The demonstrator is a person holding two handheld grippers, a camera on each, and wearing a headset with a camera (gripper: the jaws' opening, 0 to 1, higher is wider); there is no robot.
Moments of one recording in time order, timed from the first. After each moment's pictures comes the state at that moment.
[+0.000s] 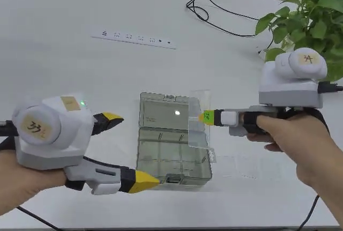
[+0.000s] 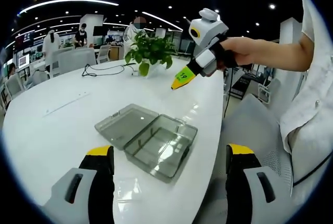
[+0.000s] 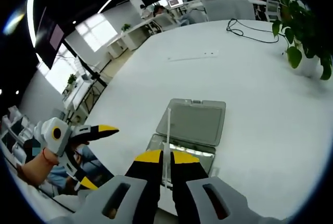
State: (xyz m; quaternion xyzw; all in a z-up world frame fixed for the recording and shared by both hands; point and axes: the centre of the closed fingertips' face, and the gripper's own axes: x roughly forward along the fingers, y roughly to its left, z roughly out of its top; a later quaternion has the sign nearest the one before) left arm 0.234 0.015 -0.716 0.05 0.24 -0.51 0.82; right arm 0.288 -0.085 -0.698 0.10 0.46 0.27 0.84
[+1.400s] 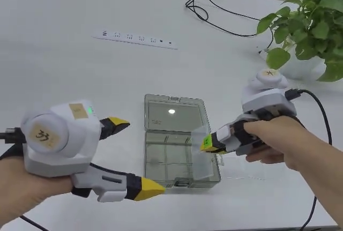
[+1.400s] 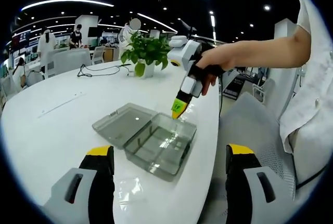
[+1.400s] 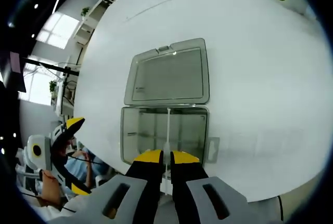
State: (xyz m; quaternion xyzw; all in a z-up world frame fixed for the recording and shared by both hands) left arm 0.240 0.021 -0.725 0.04 0.23 -0.54 0.81; right arm 0.278 -0.101 -0.788 0.17 0.63 0.18 0.73
